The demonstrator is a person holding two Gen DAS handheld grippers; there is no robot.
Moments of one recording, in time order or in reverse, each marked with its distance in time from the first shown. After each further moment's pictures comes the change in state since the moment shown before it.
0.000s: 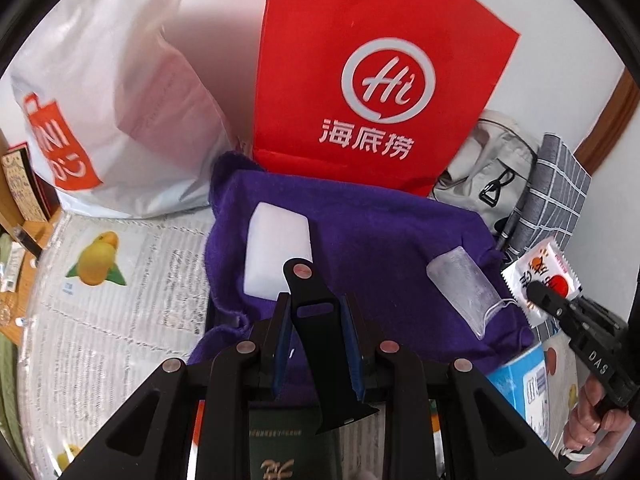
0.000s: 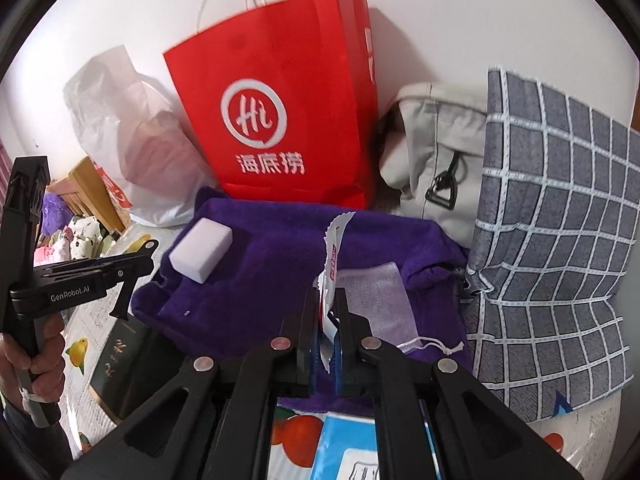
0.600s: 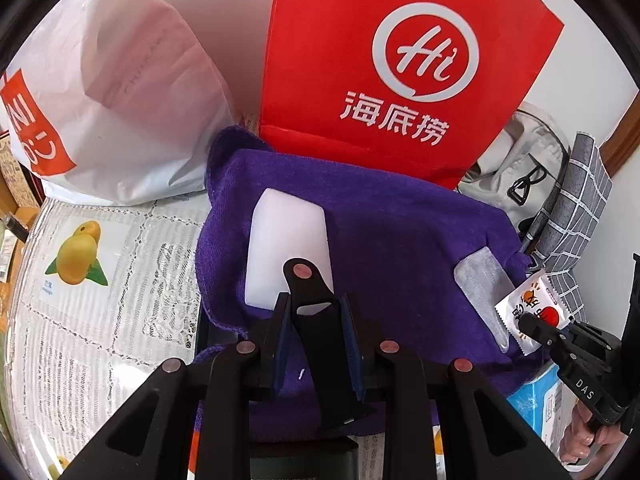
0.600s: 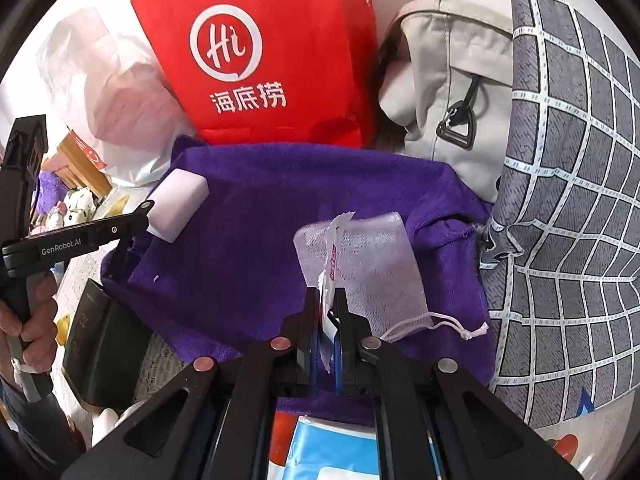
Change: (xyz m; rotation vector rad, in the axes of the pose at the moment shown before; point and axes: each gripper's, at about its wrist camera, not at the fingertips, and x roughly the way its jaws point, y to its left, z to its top) left arm 0.035 0.009 0.007 -0.031 0.058 0.017; right arm 0.047 -0.011 -0.012 0.006 0.171 0.012
